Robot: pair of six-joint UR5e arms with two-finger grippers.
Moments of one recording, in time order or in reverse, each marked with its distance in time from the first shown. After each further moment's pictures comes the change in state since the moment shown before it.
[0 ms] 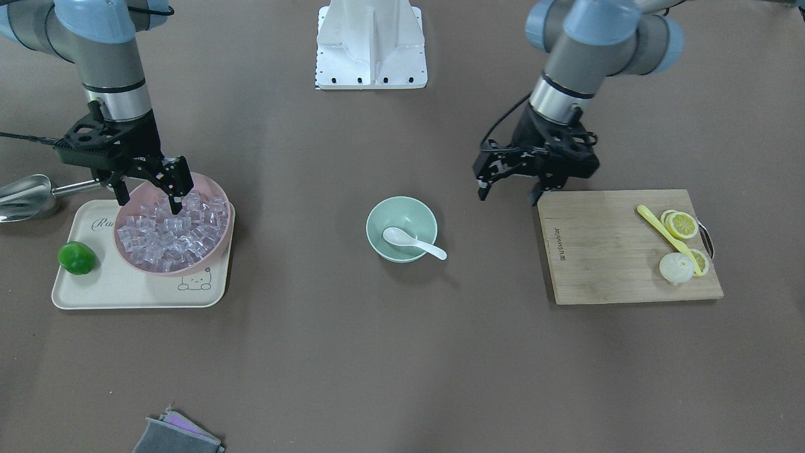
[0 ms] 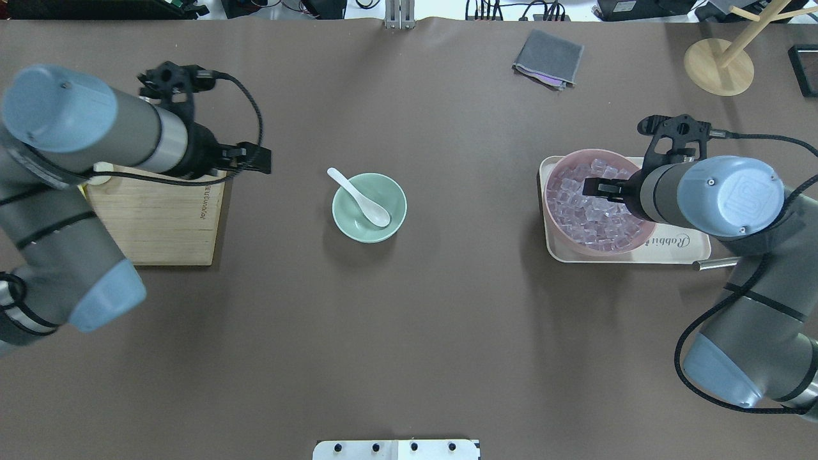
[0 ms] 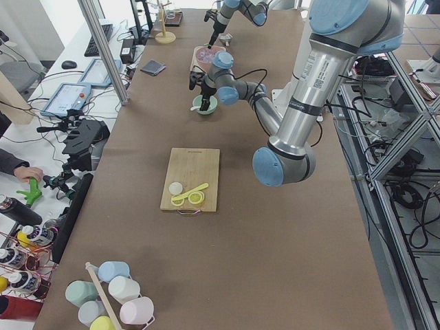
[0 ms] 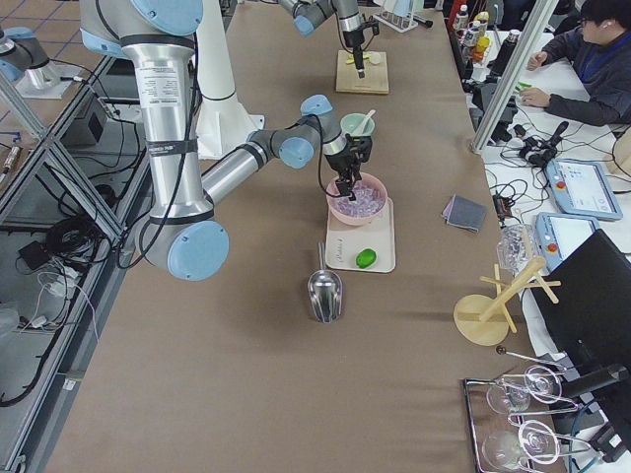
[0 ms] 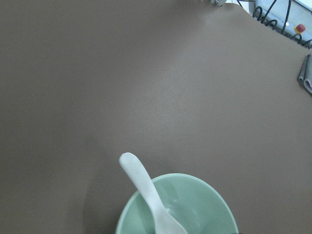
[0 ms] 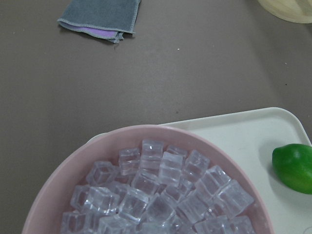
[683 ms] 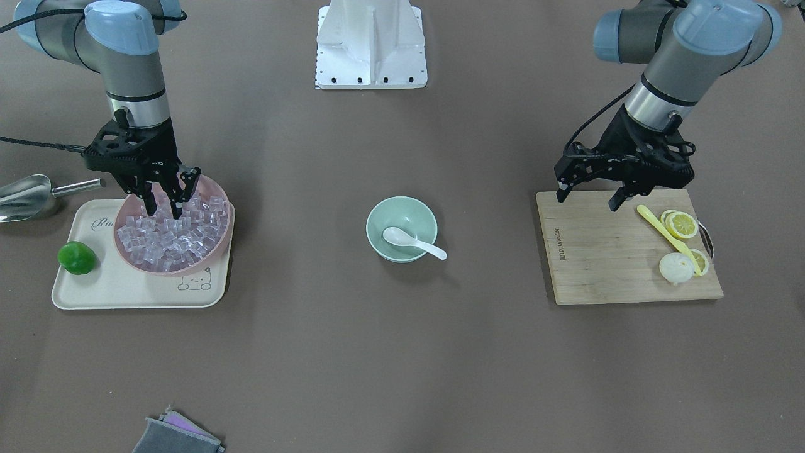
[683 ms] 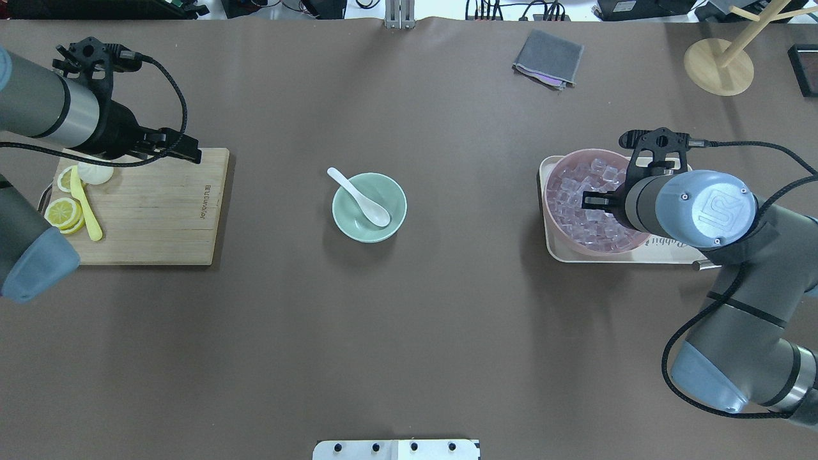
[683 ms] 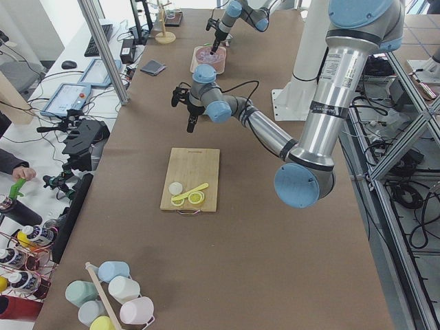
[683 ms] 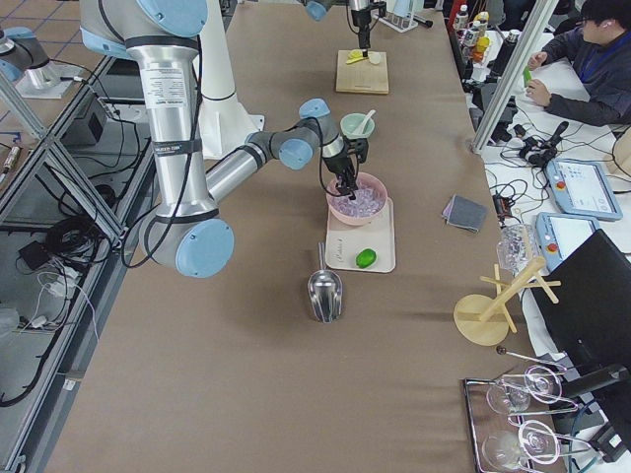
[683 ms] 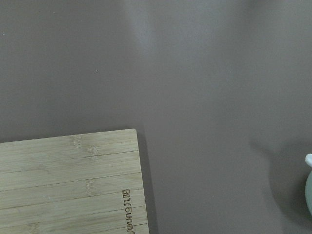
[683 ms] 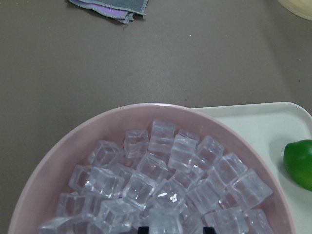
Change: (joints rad) left arm -0.110 0.089 -0.010 0.004 -0.097 0.169; right arm -0.028 0.012 -0.032 0.002 -0.020 -0.043
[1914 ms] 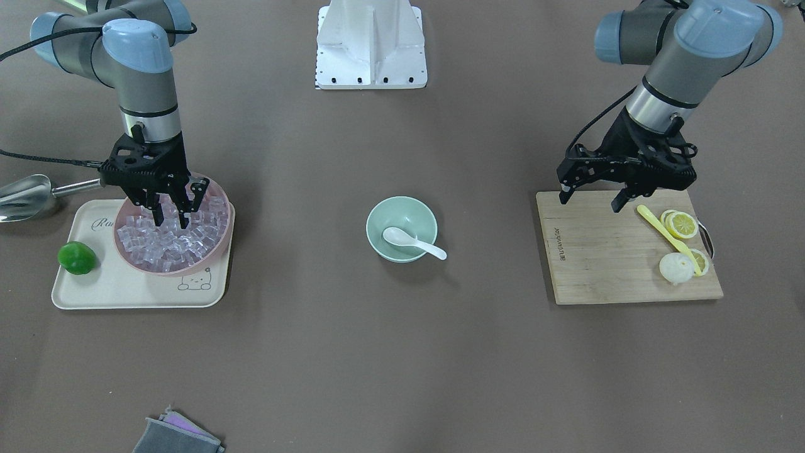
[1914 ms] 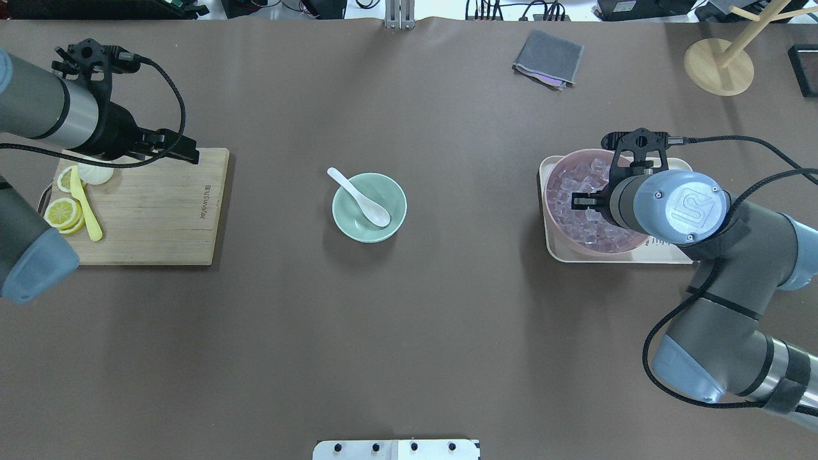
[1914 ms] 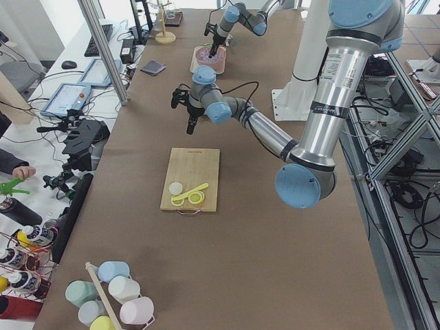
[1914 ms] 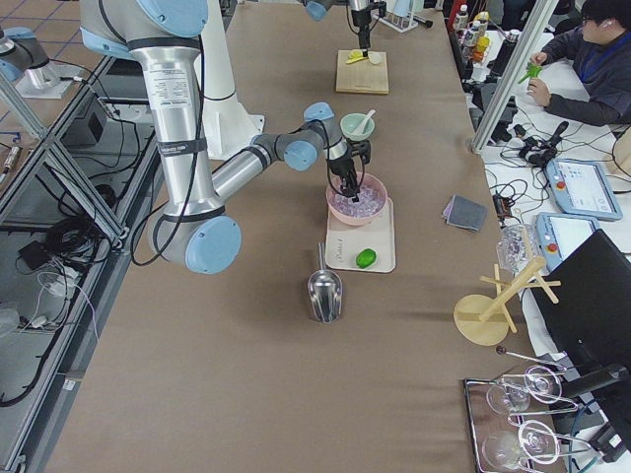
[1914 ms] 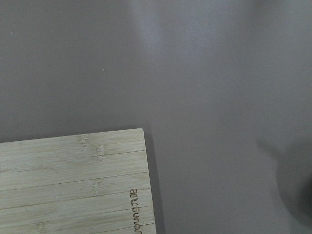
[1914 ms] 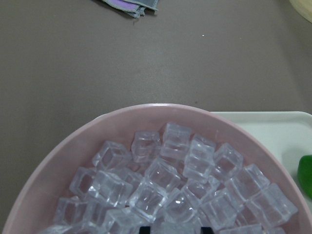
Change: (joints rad) left arm 0.001 0.004 0.004 0.000 0.007 0.000; right arm -0.007 0.040 -0.060 -0.001 -0.016 -0.056
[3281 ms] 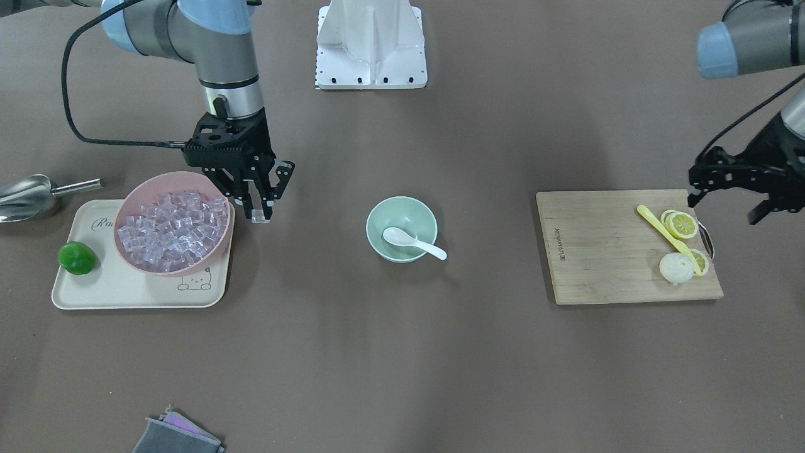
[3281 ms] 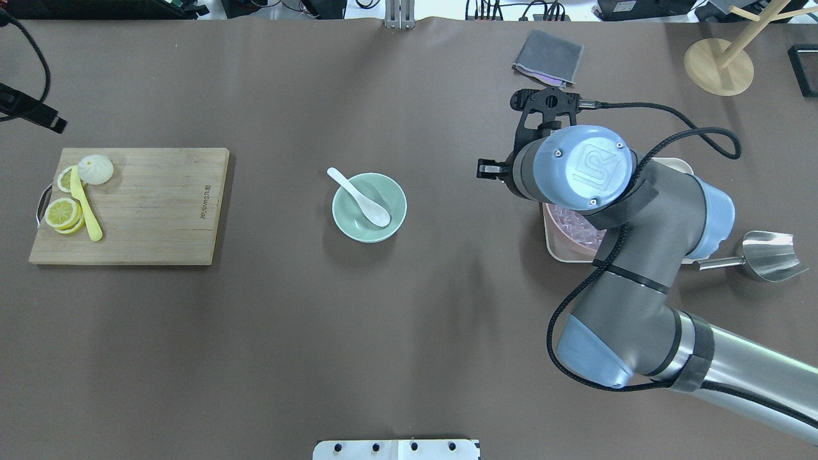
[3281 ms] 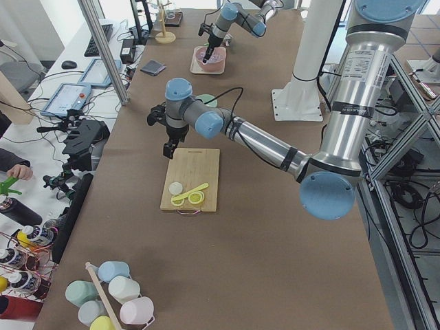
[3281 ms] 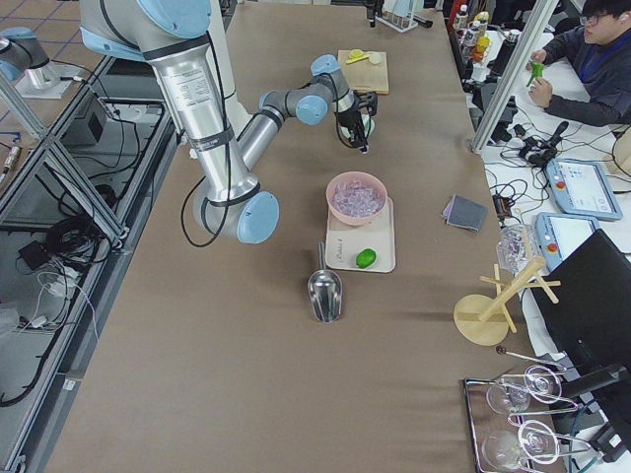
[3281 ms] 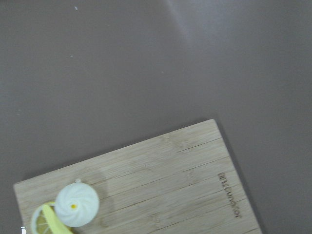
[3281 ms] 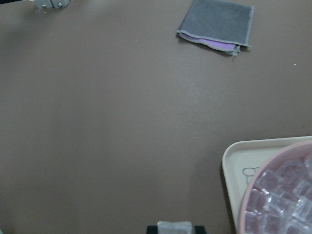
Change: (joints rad) left arm -0.349 0.070 0.093 0.181 -0.204 0.684; right arm -0.044 0.331 -0.038 -0.144 0.010 0.097
